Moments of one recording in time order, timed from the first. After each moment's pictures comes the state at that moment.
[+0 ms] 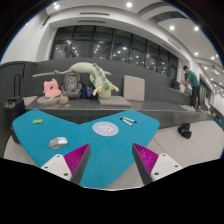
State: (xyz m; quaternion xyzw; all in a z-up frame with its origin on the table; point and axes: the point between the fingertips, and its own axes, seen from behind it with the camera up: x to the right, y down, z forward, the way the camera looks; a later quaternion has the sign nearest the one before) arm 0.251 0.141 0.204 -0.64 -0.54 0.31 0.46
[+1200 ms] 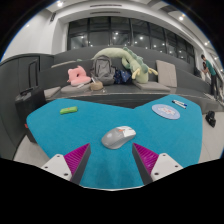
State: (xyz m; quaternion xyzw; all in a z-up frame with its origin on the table) arm 0.109 -0.146 0.046 -0.63 -0.58 0.37 0.35
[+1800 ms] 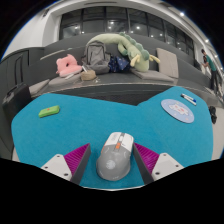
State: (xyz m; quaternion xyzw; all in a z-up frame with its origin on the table) arm -0.029 -0.129 -0.012 -0.66 -0.59 0.33 0.33
